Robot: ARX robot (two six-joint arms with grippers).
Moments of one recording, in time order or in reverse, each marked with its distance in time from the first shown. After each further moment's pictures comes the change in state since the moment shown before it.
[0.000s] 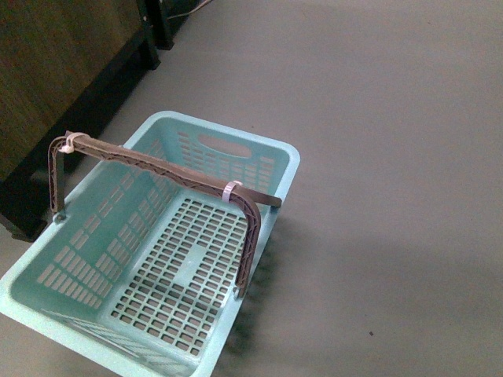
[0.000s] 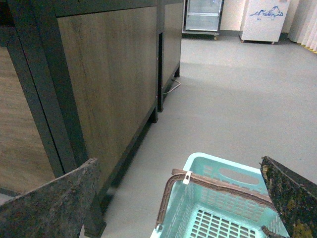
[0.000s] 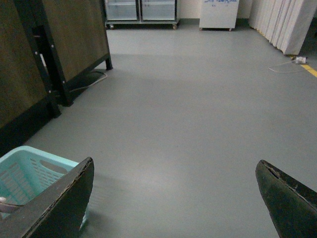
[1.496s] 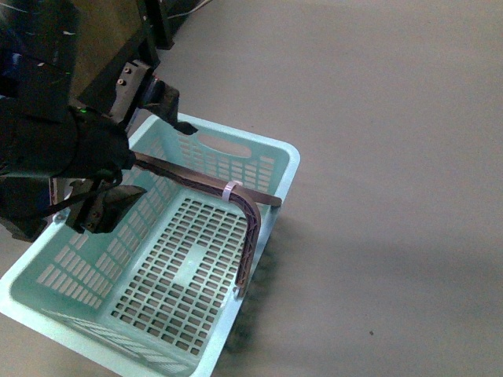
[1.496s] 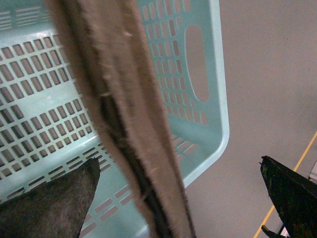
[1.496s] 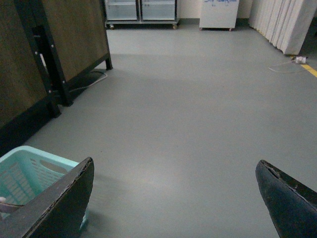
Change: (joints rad) left arm -0.282 2.050 0.852 0.398 0.077 -1.249; right arm 0.000 0.000 0.000 0.000 0.001 0.000
